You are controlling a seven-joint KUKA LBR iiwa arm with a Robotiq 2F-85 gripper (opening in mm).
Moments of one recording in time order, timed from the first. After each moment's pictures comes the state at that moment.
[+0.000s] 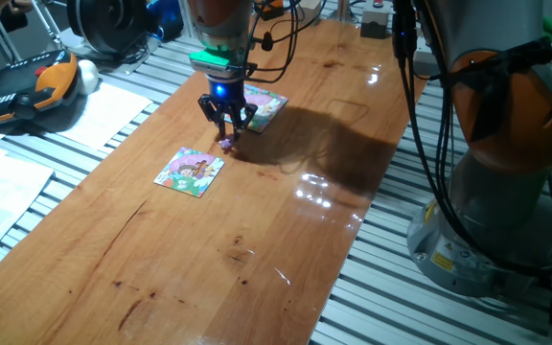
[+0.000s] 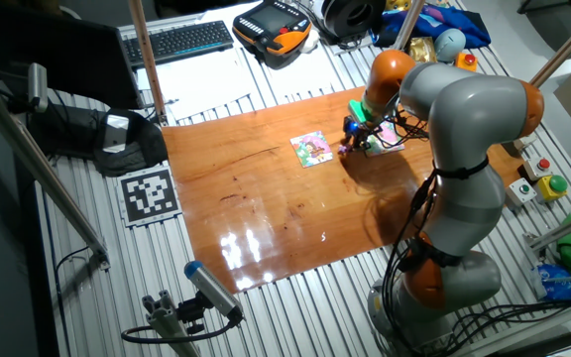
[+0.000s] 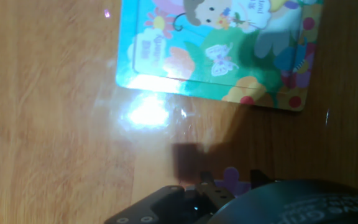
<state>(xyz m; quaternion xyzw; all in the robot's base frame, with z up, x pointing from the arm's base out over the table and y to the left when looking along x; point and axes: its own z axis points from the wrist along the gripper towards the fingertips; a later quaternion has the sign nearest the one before) 0.553 -0.057 0.042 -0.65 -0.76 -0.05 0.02</state>
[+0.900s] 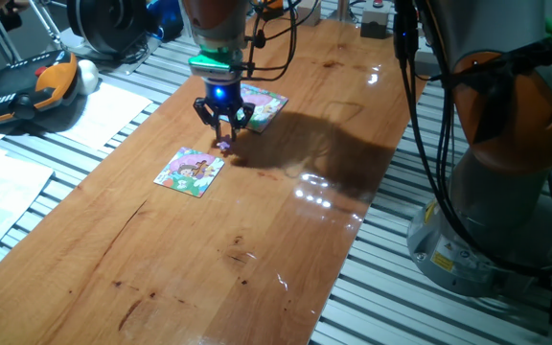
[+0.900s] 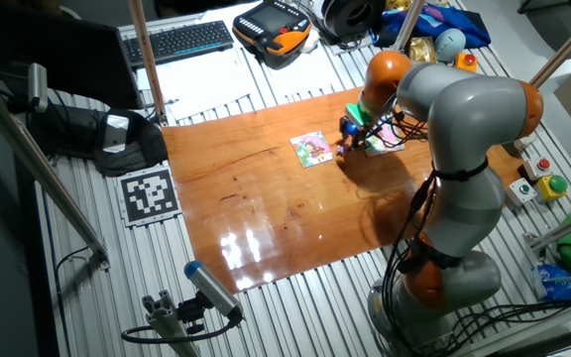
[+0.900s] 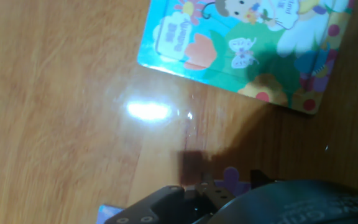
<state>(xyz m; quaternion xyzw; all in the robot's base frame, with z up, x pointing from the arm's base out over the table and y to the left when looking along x) 0.555 -0.046 0.045 -0.59 -0.81 -0.04 0.01</state>
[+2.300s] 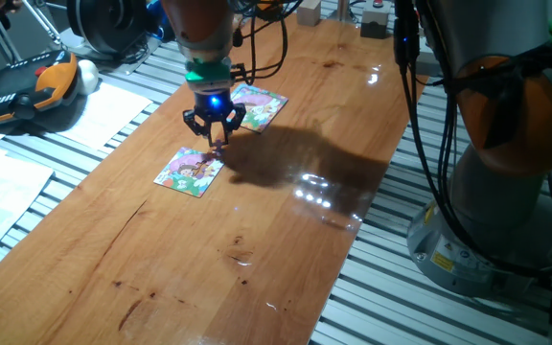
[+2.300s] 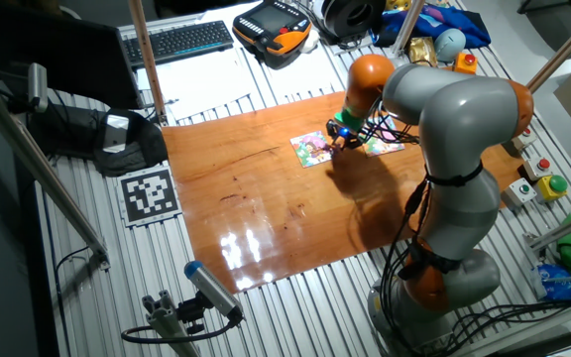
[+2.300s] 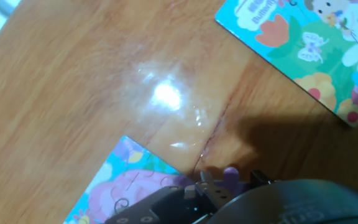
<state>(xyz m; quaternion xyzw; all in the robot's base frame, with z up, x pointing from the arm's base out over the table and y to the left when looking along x) 0.561 -0.019 0.051 -0.42 -0.90 -0.01 -0.02</state>
